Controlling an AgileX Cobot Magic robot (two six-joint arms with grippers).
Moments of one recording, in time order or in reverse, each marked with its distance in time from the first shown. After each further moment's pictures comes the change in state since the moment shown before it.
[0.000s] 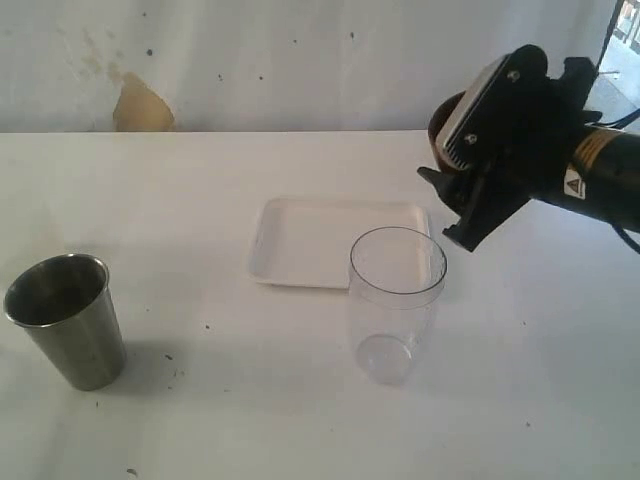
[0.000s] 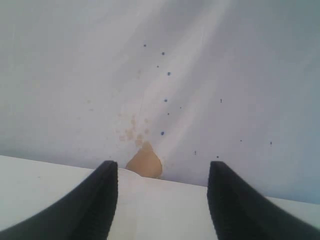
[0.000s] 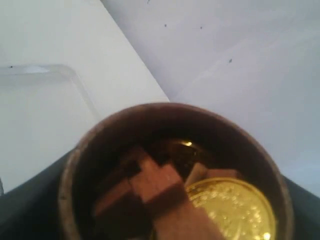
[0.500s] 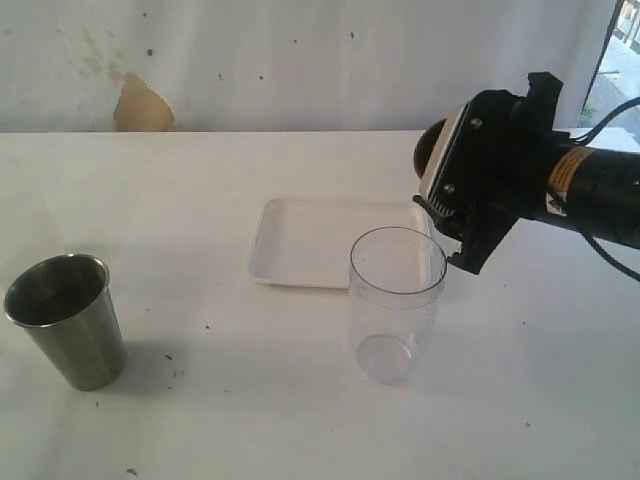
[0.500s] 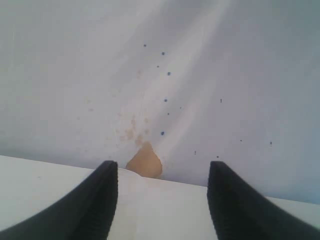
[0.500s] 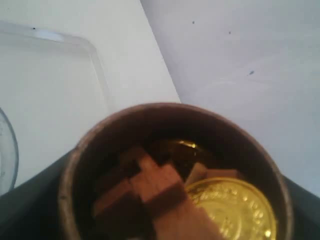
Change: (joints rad) left arm 0.000 0.000 0.000 0.000 0.000 0.000; right arm 0.000 0.058 0.000 -0.084 -0.017 -0.133
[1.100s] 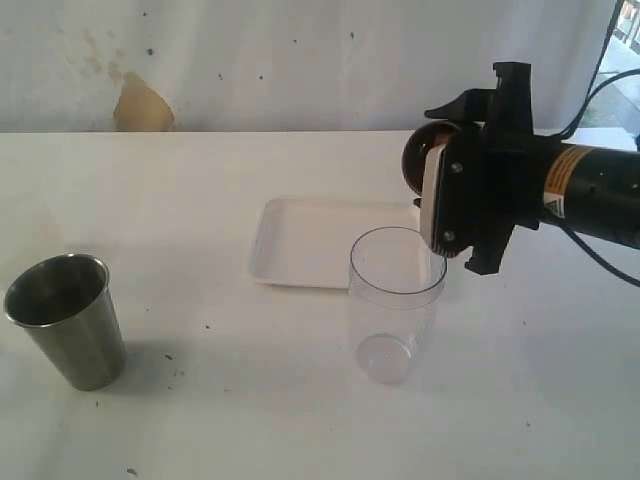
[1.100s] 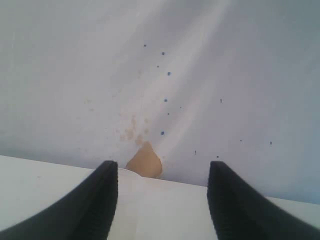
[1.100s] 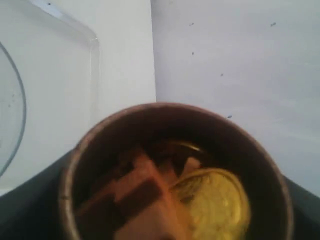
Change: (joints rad) left arm 0.000 0.000 0.000 0.000 0.000 0.000; right arm 0.000 0.000 0.000 -0.084 -0.047 -0.276
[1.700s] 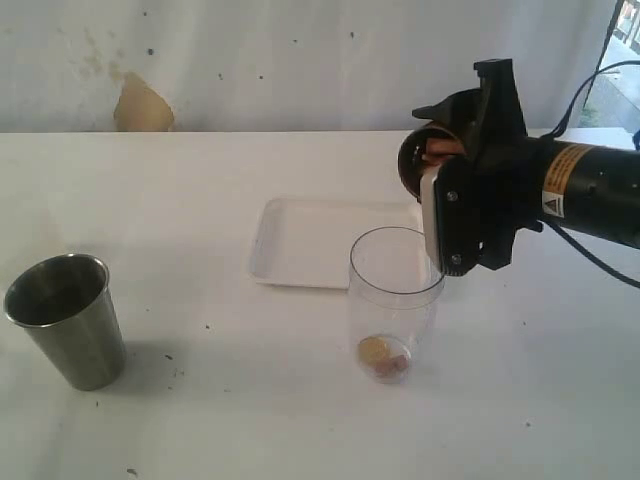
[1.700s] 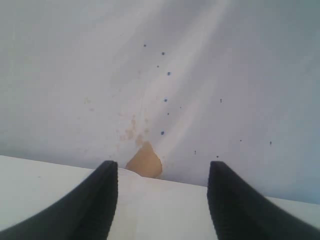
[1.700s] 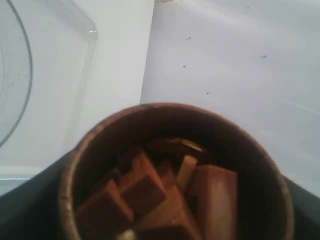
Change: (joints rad) left arm 0.000 0.000 0.000 0.000 0.000 0.000; right arm 0.000 0.000 0.000 -0.010 -0.027 -0.217
